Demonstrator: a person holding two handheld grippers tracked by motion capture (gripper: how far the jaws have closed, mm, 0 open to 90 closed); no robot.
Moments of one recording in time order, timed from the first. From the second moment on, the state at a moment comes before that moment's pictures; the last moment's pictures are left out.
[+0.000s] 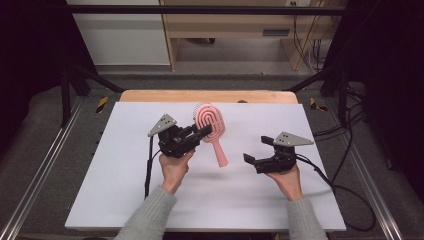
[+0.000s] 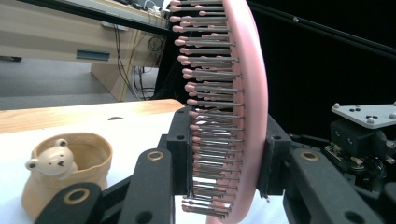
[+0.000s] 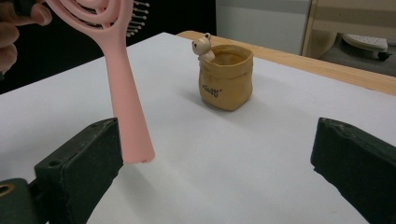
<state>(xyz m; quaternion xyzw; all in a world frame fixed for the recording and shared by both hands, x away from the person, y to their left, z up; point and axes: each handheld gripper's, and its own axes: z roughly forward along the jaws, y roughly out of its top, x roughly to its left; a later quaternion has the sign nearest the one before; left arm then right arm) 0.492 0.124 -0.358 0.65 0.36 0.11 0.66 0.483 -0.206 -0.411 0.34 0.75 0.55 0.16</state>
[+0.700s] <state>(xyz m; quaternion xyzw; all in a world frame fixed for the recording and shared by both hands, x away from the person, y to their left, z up) 0.502 0.141 -0.340 0.65 0.36 0.14 0.66 0.487 -0.235 -0.425 0.36 0.74 0.54 0.17</state>
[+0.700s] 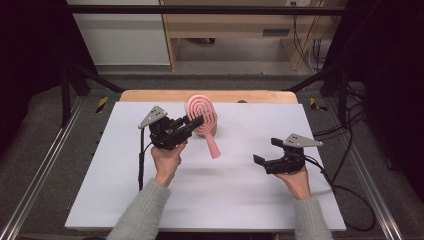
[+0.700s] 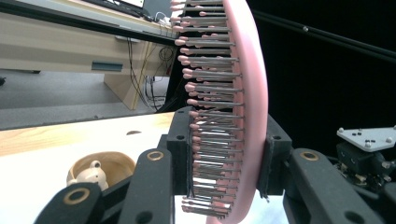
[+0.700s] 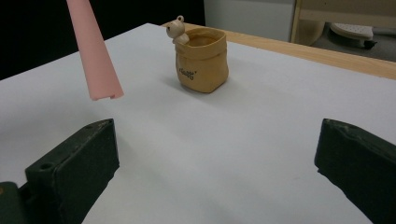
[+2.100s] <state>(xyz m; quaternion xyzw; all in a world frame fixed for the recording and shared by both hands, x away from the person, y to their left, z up) 0.528 0.153 -0.314 0.63 0.37 0.16 0.67 0.484 -0.267 -0.447 0.37 0.74 0.53 0.17</state>
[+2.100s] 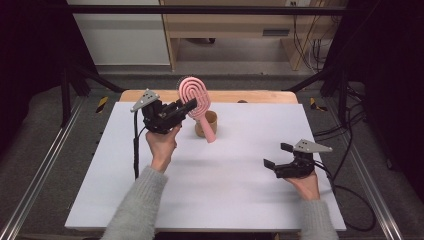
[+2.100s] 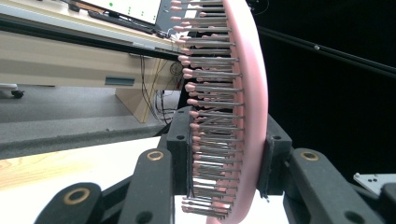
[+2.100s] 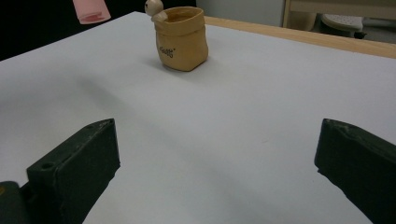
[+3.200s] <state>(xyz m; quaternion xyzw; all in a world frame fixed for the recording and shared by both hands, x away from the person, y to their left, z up) 0.557 0.145 -0.291 0.61 0.39 0.18 0.66 0.483 -0.269 -0.445 0.37 0.74 0.54 0.17</state>
